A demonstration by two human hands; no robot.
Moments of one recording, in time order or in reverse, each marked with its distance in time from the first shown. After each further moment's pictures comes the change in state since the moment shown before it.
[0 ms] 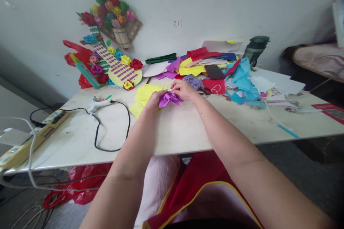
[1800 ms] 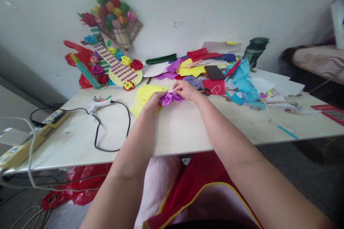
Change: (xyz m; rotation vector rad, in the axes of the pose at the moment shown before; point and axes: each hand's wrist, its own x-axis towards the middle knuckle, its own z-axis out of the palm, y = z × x) left_hand 0.002 0.001 -0.002 -0.040 -0.053 -0.085; right_hand 0.000 0.008 -0.006 0.081 -0.028 -0.005
